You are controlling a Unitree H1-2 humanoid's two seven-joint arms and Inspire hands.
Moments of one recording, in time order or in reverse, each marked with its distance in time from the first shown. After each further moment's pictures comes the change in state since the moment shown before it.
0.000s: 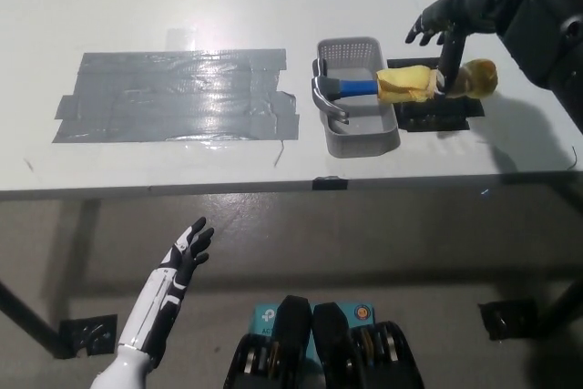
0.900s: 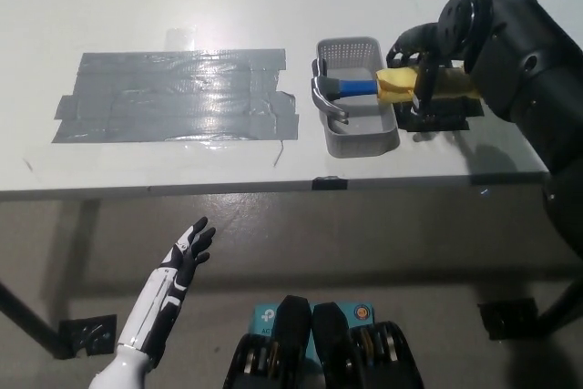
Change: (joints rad) left_arm 0.000 0.012 -0.006 -0.010 0.001 -0.001 -0.006; right_arm 0.030 0.090 -0.049 0.103 -0.034 -0.028 -0.161
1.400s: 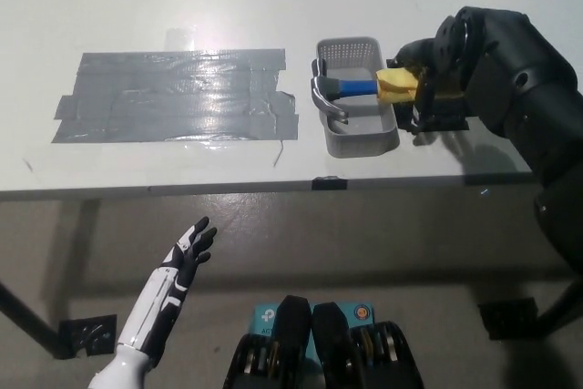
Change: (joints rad) left_arm -0.001 0.004 0.000 -0.006 -0.001 0.001 -0.015; right_arm 0.028 0.011 0.000 0.022 -0.024 0.006 -0.043
